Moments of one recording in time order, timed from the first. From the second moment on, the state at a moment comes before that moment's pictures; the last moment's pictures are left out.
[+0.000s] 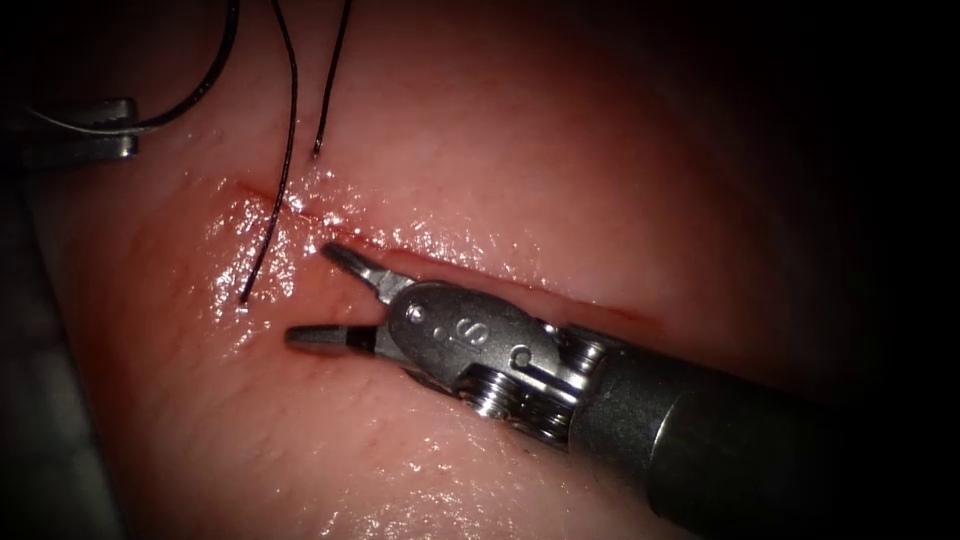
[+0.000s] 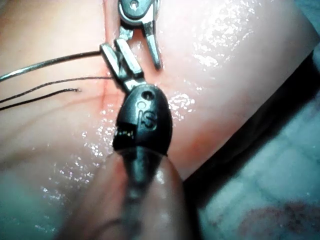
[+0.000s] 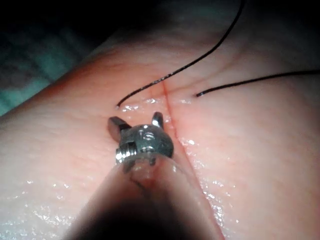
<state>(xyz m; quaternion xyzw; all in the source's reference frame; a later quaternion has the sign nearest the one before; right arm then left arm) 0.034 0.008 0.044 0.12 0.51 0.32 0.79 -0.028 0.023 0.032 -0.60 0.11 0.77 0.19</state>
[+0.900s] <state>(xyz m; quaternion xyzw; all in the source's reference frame) 0.038 0.008 0.045 0.14 0.52 0.34 0.77 -0.027 0.023 0.030 -0.60 0.12 0.77 0.19</state>
